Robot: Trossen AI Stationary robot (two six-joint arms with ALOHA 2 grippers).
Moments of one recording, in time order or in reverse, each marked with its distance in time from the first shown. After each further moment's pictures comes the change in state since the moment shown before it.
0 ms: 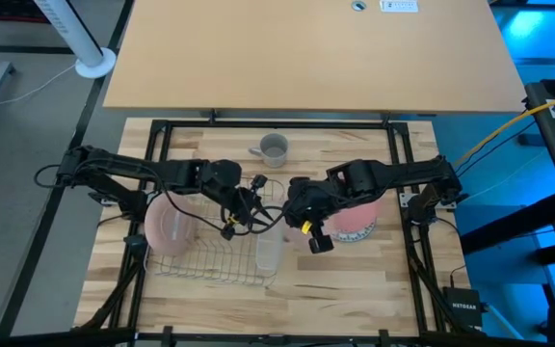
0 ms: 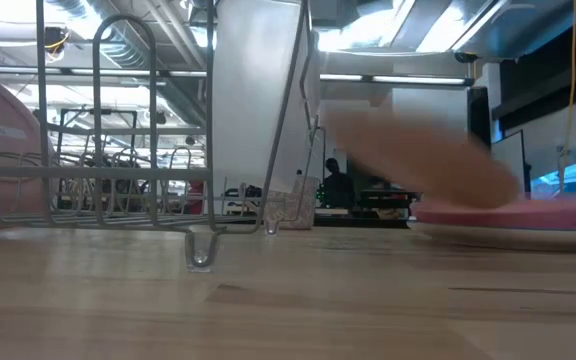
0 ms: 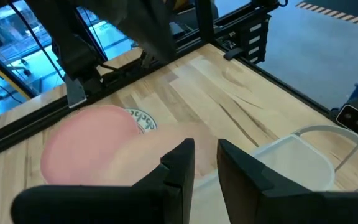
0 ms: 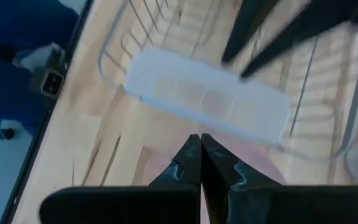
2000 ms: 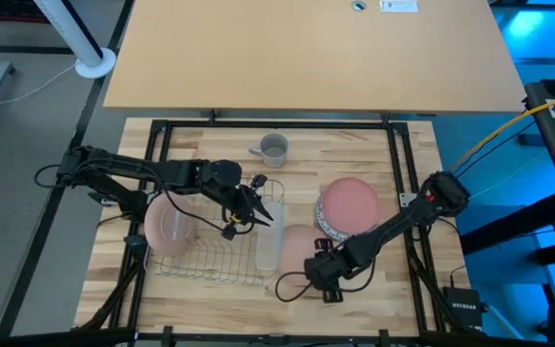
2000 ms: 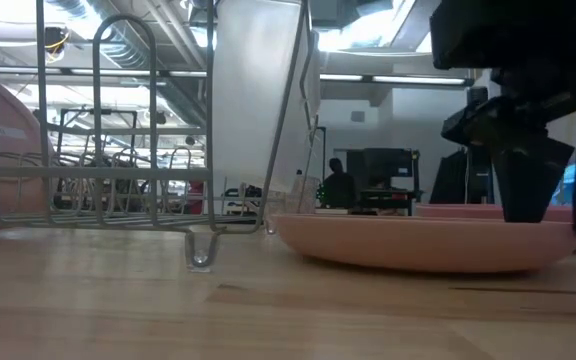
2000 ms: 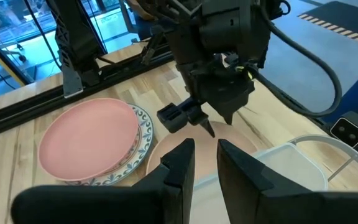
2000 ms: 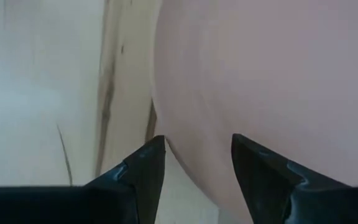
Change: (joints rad) left arm 0.000 0.003 0.000 0.005 -0.001 -0.087; right arm 0.328 0.016 -0.916 0.743 0.082 0.497
